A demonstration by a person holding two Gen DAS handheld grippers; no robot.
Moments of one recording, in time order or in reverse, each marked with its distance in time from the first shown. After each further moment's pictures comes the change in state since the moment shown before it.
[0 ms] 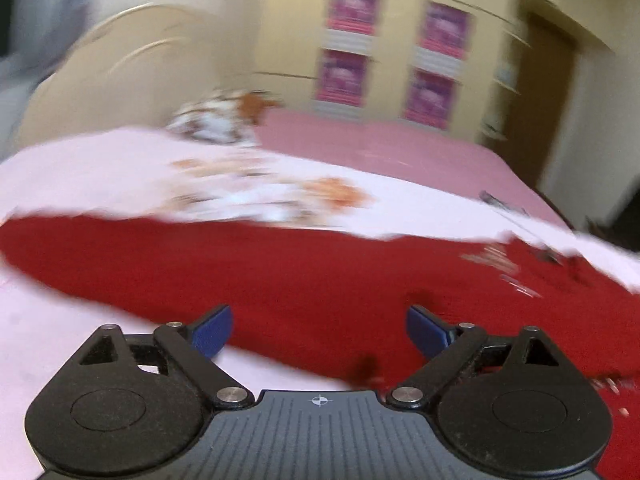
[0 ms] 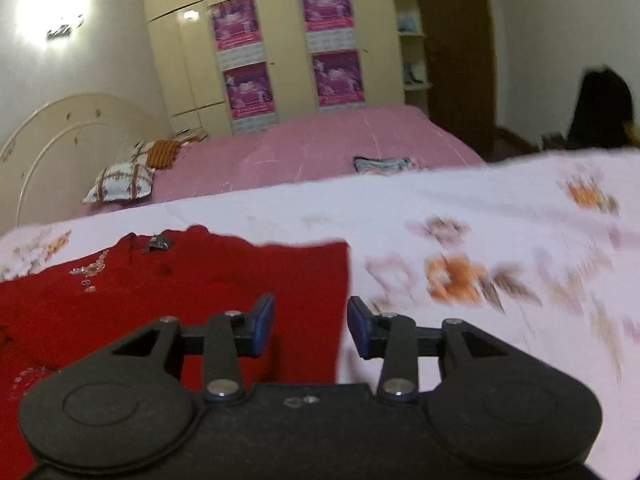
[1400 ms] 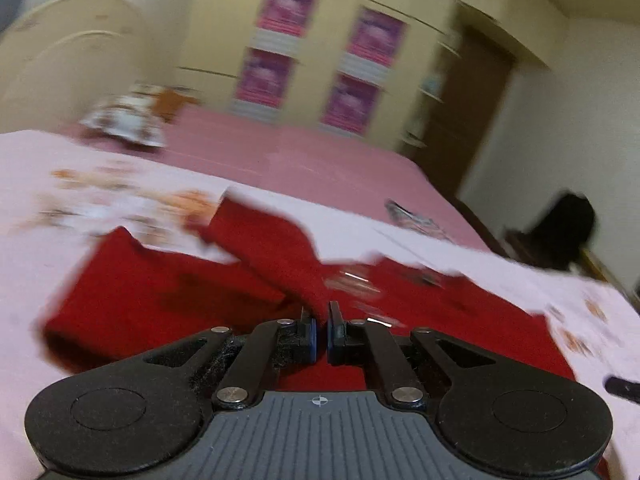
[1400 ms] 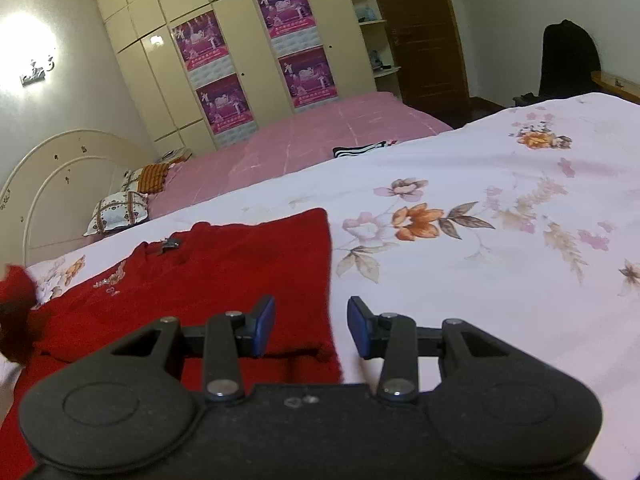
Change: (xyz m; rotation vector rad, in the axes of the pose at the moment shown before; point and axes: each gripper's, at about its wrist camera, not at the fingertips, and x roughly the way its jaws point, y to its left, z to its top) left arm 0.036 -0.134 0.017 0.065 0.023 -0.313; right arm -0.048 -0.001 -0.026 0.153 -0.017 -0.006
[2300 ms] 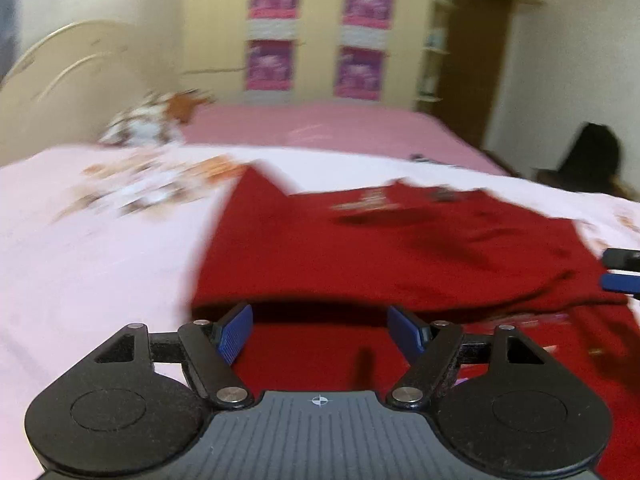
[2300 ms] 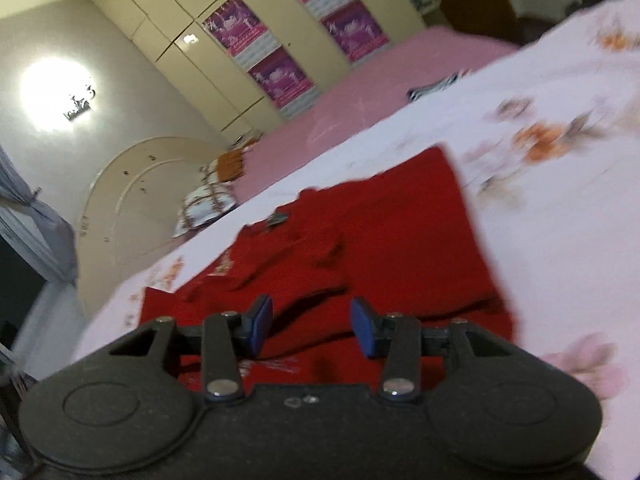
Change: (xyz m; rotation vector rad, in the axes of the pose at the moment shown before) left arm -0.084 0.005 -0.050 0.126 0.062 0.182; right arm 0.047 0.039 -0.001 0.215 0.148 0.318
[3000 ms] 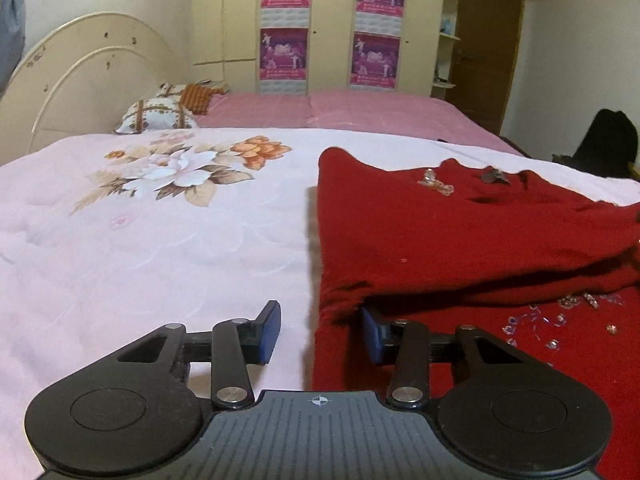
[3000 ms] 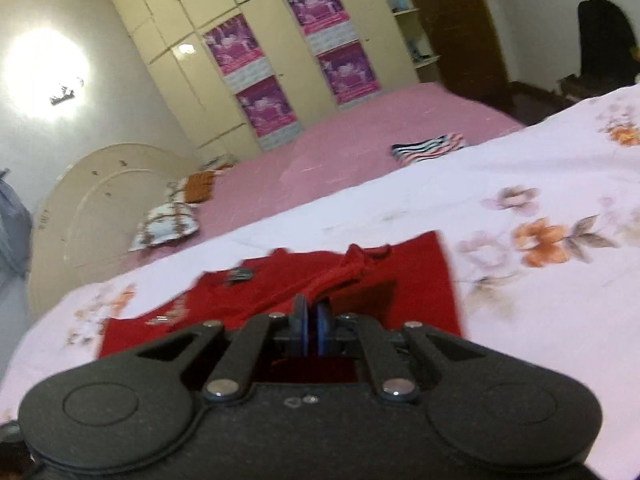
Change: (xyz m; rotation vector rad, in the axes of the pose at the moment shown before) left arm 0.044 0.018 -0.003 0.048 0.025 0.022; right arm 0.008 0.011 0.026 -0.160 -0.128 -0.175
